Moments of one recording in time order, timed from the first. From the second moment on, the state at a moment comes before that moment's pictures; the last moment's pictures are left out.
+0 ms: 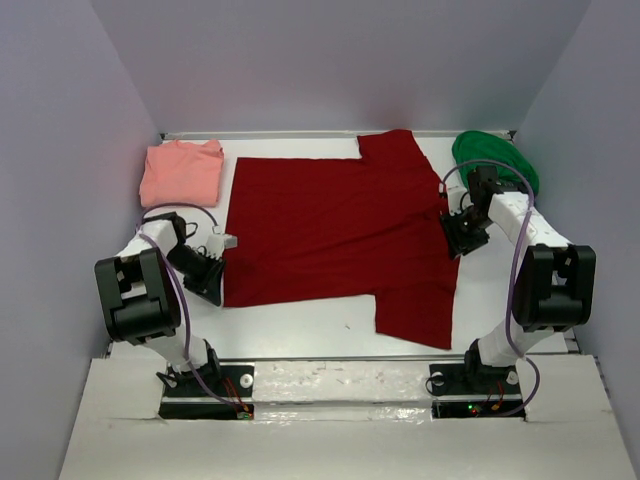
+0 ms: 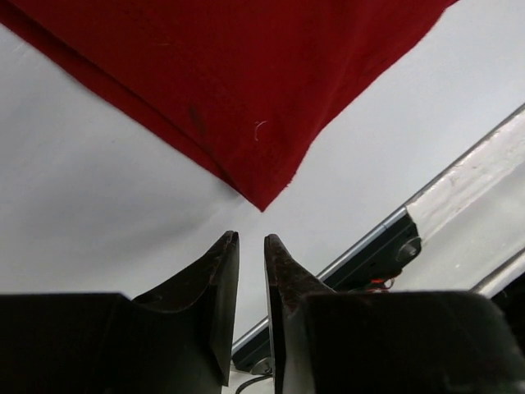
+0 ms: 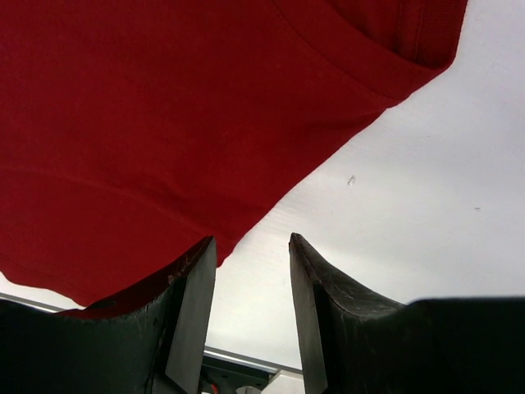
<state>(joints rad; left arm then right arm) 0.24 1.60 0.94 -1.13 0.46 0.79 -0.02 1.62 1.20 -0.95 -0.15 -0.37</state>
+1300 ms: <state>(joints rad) 0.18 1.64 0.90 -1.01 0.50 0.85 -0.02 1.65 1.18 -0.91 -0.10 -0.36</state>
